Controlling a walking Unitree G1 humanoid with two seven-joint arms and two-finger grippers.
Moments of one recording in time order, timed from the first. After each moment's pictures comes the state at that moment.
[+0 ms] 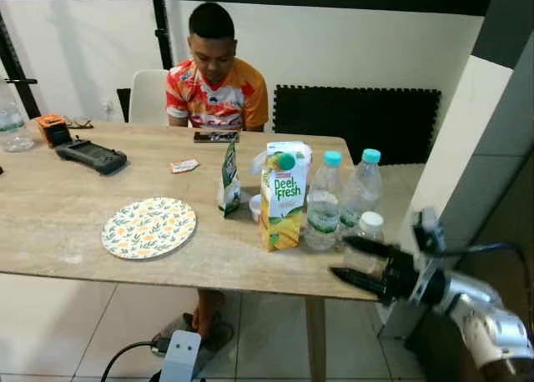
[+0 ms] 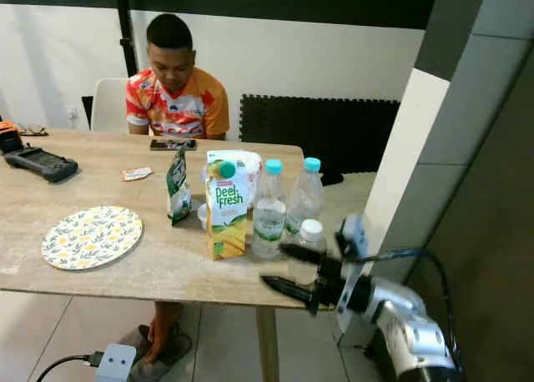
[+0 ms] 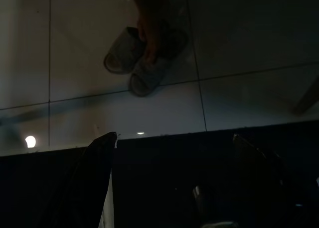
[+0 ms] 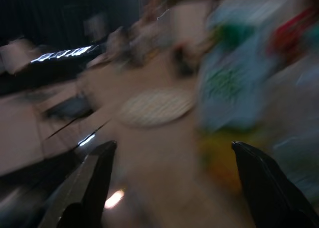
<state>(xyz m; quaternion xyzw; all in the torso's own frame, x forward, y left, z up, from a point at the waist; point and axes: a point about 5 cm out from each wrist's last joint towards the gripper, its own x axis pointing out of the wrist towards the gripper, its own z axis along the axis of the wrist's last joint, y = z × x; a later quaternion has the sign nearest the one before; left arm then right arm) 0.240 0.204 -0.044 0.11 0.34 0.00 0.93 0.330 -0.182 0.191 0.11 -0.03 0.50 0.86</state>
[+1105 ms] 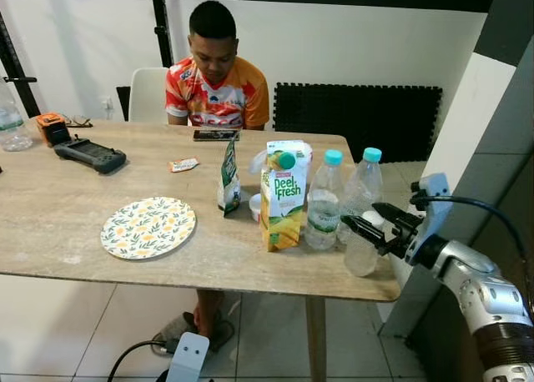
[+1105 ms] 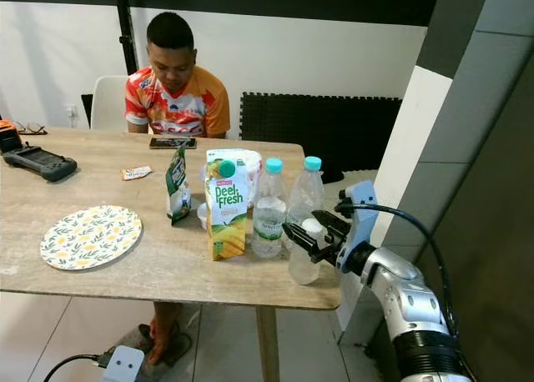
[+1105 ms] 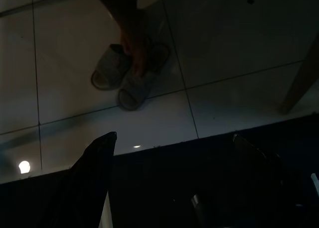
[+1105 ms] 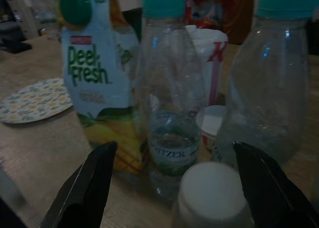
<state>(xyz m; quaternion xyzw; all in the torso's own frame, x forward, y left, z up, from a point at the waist) 0.239 0.197 -0.043 0.12 0.32 -0.04 0.94 0.357 -0.192 0.181 0.08 0.07 0.31 0.94</state>
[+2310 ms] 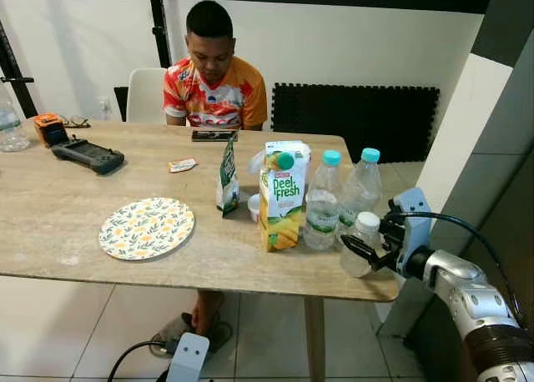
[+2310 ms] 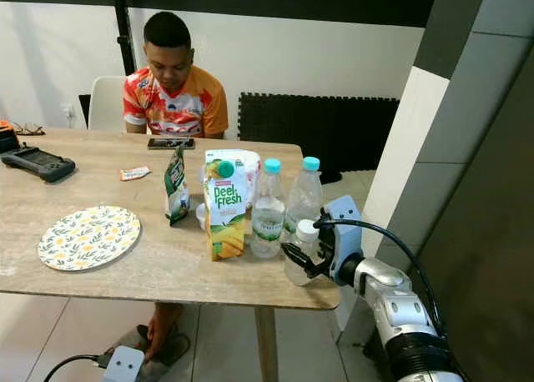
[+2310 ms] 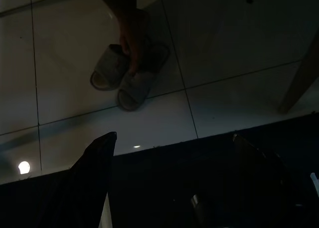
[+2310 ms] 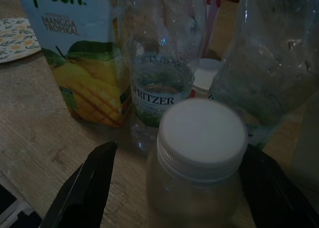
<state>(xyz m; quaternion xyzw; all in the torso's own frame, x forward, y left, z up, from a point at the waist) 0.239 0.197 -0.044 0.12 0.32 -0.04 0.94 0.359 -0.191 0.153 0.00 0.13 0.28 0.95</state>
